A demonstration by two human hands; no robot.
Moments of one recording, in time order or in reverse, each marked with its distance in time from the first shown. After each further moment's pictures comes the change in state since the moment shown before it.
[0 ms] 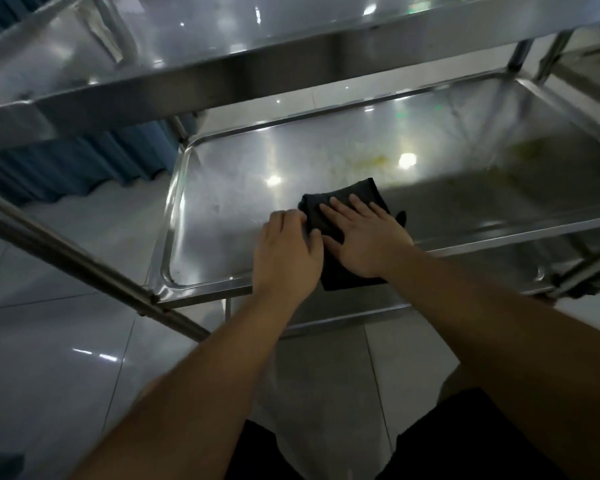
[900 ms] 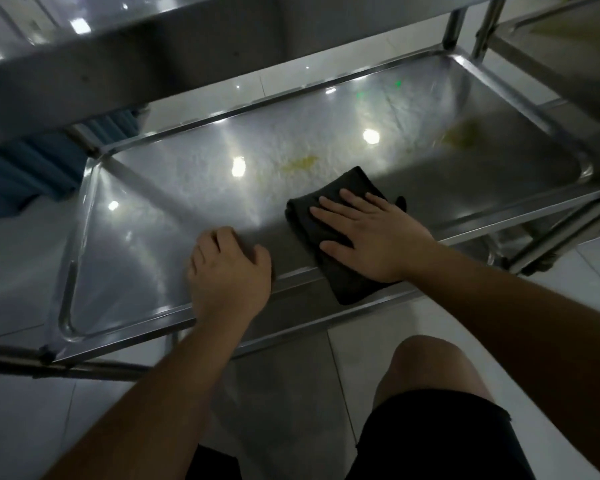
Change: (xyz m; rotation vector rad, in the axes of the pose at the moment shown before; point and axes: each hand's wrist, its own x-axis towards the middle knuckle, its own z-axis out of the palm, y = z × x) left_hand 0.020 0.030 0.051 0.279 -0.097 -0.197; right_hand -0.035 0.128 -0.021 -0.025 -0.027 -0.074
